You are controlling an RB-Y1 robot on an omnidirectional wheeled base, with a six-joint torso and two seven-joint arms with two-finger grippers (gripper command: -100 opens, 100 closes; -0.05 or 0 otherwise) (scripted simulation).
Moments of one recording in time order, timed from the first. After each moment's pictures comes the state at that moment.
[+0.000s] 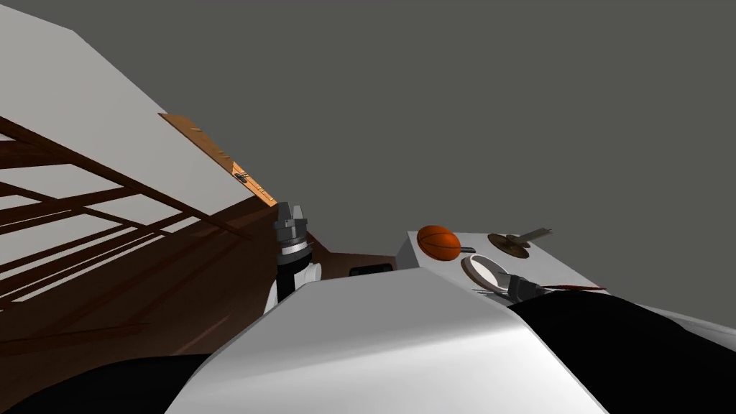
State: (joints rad) left arm 0.55 -0.03 -0.01 -2.36 -0.11 -0.48 -0.05; right arm 0.63 -1.34 0.46 -0.84 0.19 -0.71 0.91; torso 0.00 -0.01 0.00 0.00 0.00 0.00
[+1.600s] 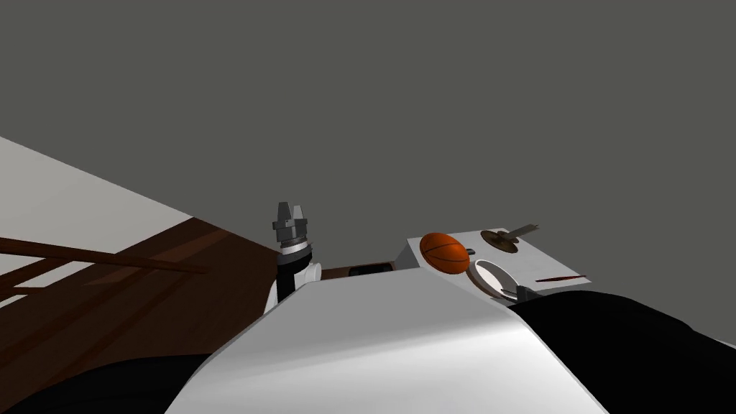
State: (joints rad) left arm 0.55 -0.03 -0.01 -2.36 -0.11 -0.48 -0.05; right arm 0.56 -1.22 0.42 -0.58 0.32 -0.93 1.07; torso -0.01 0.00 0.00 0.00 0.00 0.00
